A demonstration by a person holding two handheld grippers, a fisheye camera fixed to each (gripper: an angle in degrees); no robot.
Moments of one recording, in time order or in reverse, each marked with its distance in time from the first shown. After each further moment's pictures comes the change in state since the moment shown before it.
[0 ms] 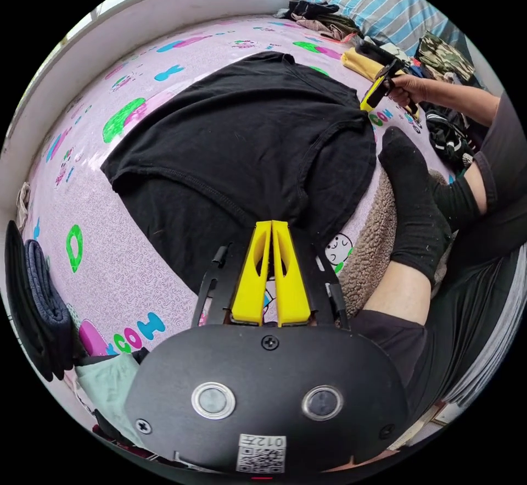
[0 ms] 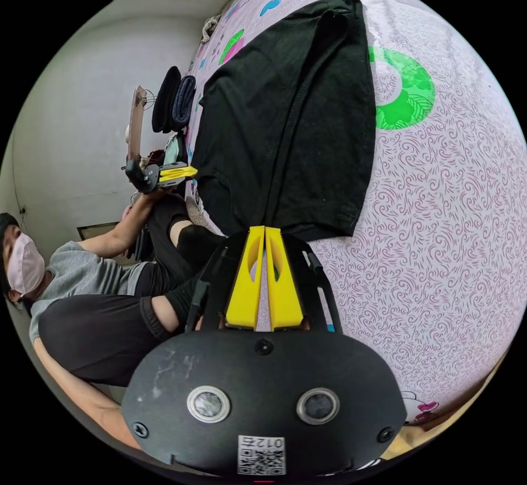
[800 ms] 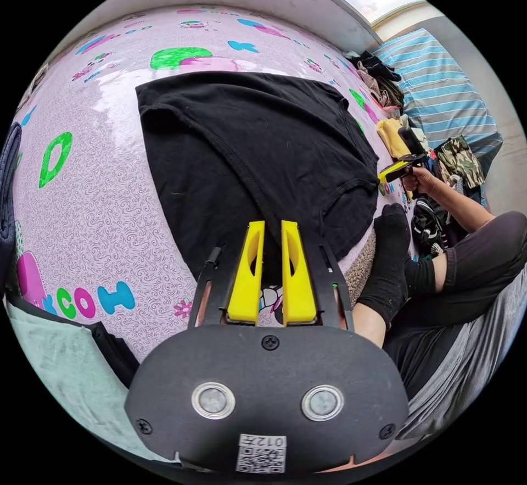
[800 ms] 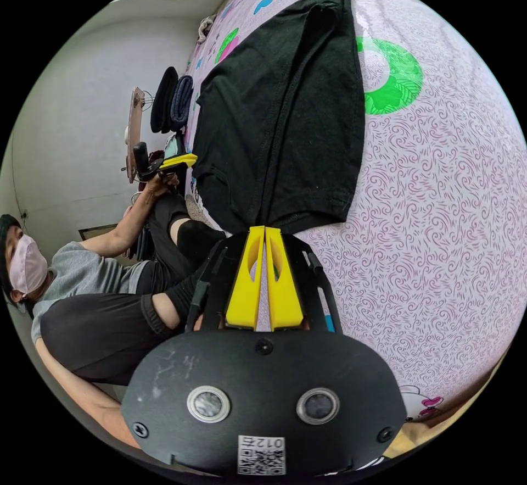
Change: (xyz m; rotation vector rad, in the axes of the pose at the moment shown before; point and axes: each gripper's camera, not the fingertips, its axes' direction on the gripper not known) left arm -0.110 0.011 -0.001 0.068 0.251 -0.404; right arm 0.003 0.005 -0.008 -0.010 -0.010 0.017
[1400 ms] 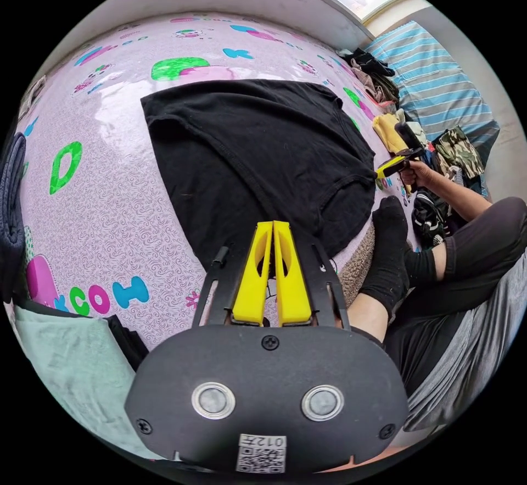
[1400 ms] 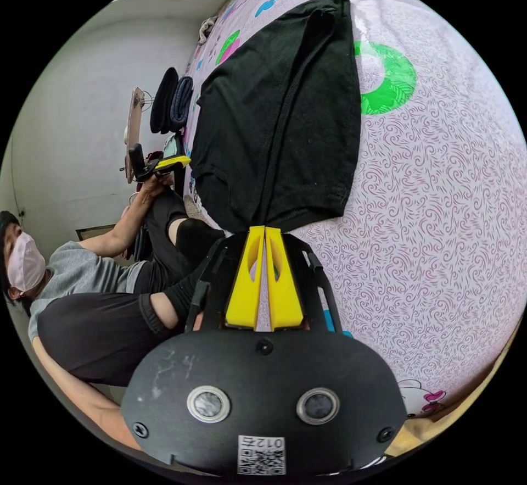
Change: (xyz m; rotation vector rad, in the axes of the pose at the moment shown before) left arm -0.017 0.001 -0.022 0.009 -0.022 0.040; right arm -0.006 0.003 0.024 0.013 0.016 -0.008
